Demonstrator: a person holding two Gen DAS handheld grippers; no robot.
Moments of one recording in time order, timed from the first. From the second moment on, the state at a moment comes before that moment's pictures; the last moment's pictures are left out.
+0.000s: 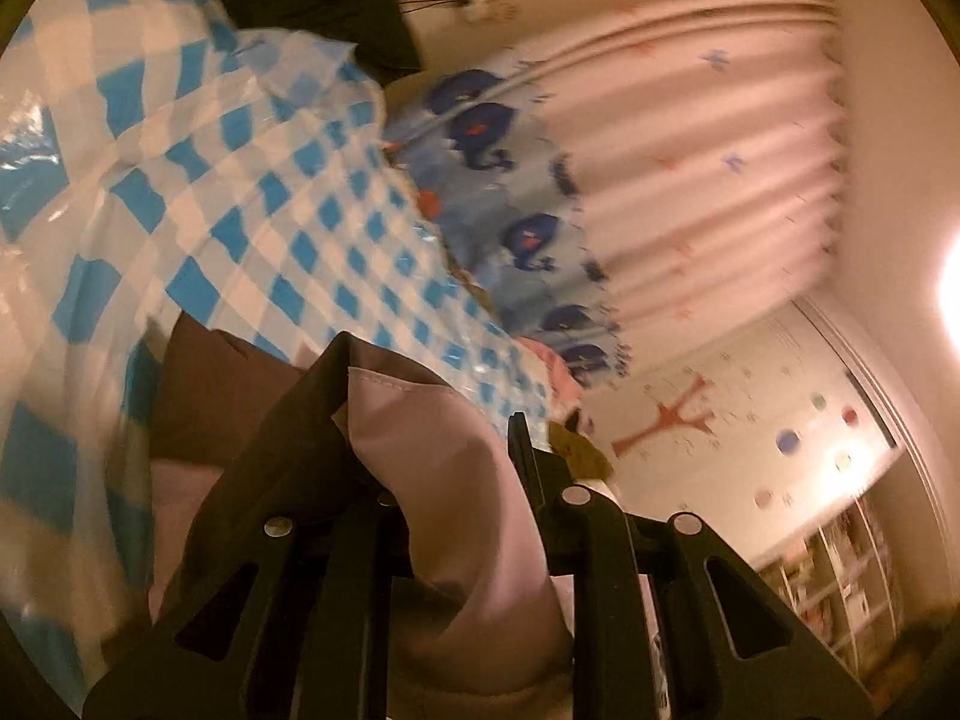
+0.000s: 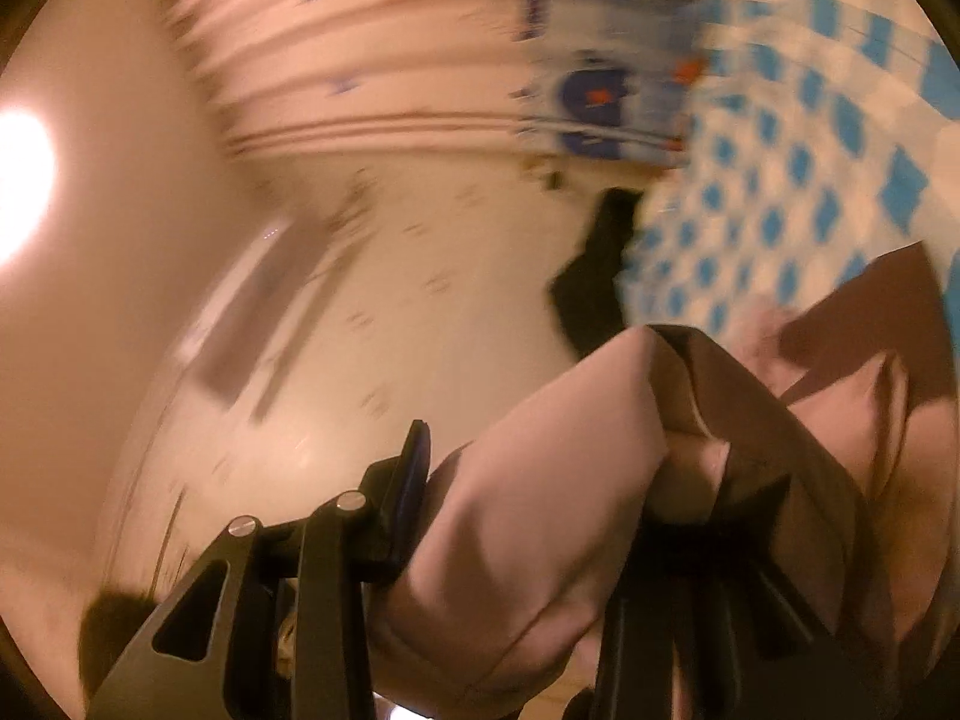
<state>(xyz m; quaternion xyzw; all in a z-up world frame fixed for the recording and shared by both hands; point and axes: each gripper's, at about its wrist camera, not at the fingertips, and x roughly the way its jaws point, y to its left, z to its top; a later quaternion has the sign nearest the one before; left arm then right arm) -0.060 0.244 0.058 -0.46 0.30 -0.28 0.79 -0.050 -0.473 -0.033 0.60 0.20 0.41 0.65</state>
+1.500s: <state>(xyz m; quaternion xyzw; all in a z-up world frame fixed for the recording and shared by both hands) 0.156 0.069 -0.039 -0.16 0.51 -0.25 0.81 0.201 -0.269 -0.069 0.05 0.52 0.10 0.85</state>
